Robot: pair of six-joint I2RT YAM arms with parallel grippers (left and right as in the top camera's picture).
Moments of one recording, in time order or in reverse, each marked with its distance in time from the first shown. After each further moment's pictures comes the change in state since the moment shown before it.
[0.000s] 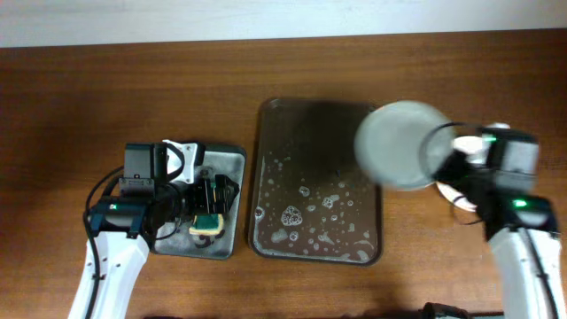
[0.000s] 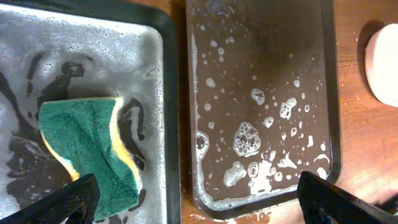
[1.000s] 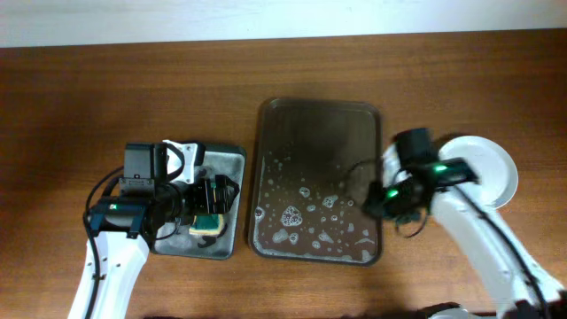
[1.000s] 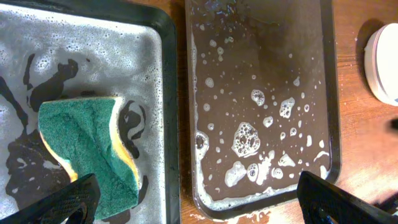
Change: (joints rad) left arm 0.000 0.000 0.000 -0.001 0.002 0.000; right arm 0.460 0.274 0.035 -0.322 -0.145 -0.086
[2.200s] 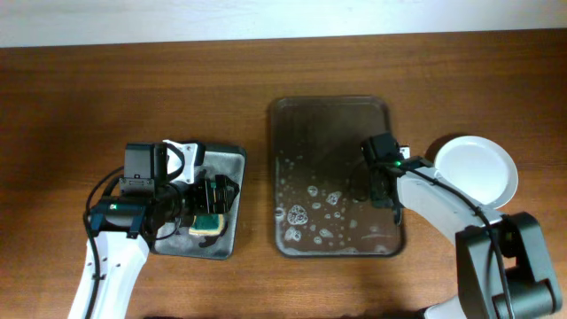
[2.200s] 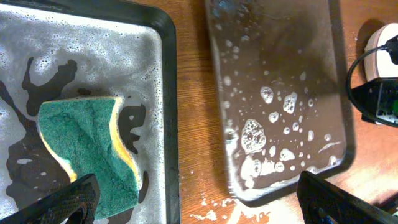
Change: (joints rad) left arm 0.000 0.000 0.000 0.000 0.000 0.000; right arm 0.048 0.287 -0.069 0.344 0.704 -0.038
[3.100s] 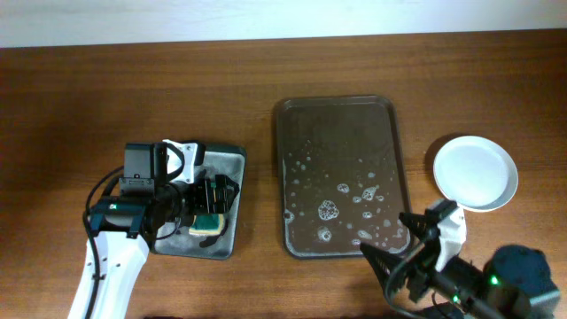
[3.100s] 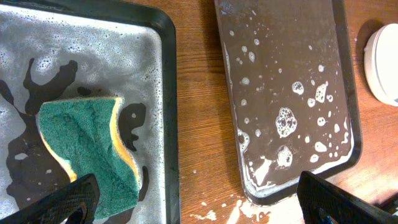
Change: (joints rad) left arm 0.000 0.000 0.002 0.000 0.000 0.000; right arm -0.010 -1.295 -0.024 -0.243 -0.936 -0.140
